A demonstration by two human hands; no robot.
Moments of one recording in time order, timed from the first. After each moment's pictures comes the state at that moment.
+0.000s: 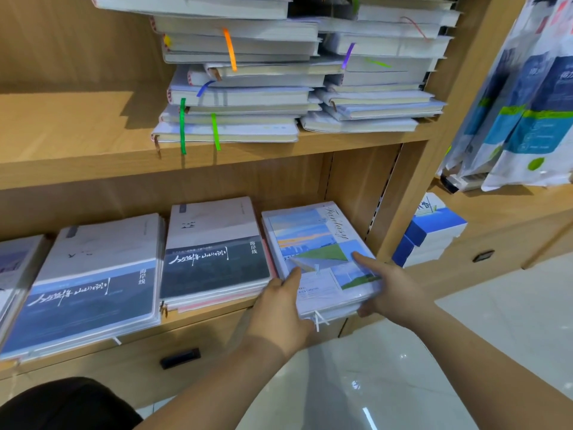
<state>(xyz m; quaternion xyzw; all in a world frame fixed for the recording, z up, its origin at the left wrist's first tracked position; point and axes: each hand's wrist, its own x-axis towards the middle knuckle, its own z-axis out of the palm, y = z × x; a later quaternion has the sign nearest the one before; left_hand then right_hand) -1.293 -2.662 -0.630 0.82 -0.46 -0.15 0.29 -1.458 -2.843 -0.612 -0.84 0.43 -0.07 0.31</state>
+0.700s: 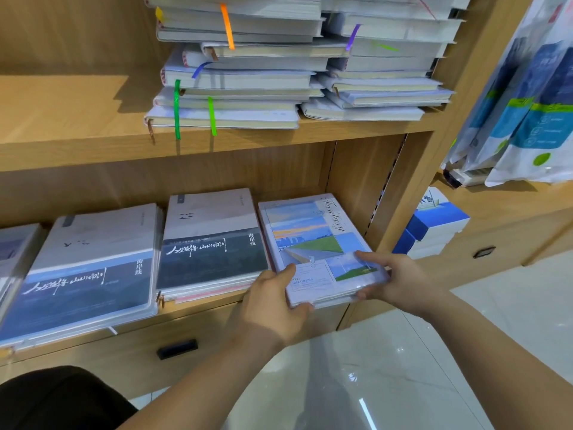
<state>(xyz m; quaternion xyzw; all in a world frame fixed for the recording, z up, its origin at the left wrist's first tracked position) -1.287 -2.658 -0.640 0.83 -0.41 -0.15 0.36 -1.469 -2.852 -0.597 -0.82 0.40 -0.08 0.40</state>
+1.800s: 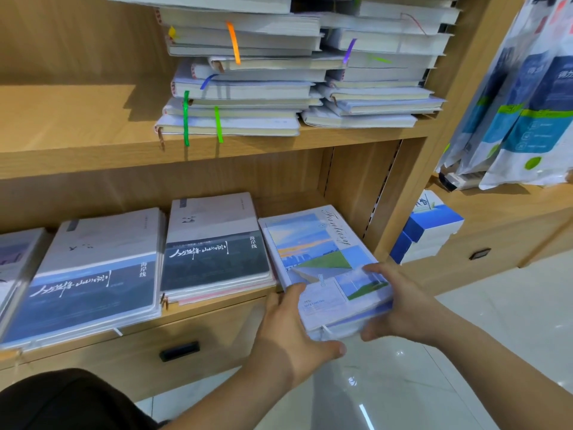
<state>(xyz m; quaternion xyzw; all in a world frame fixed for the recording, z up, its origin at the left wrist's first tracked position) -1.332 -2.636 -0.635 0.77 -0.39 -0.24 0.44 -1.496 -2.819 -0.593 -0.85 0.39 -0.04 0.35</state>
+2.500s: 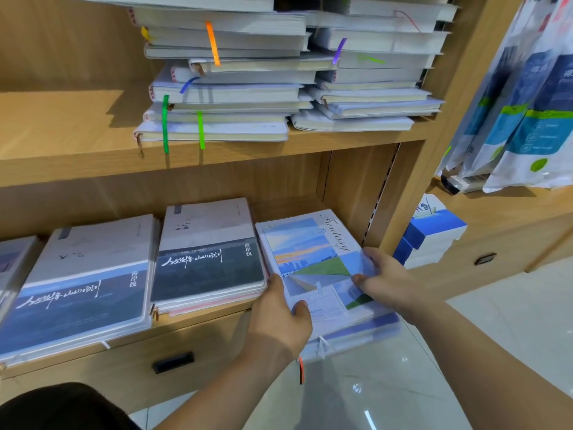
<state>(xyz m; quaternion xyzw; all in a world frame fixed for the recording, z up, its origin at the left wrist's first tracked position) -1.313 -2.666 -0.615 0.83 -0.31 -0.22 0.41 -1.443 -2.862 -0.610 -0.77 0.46 -0.12 0.43</state>
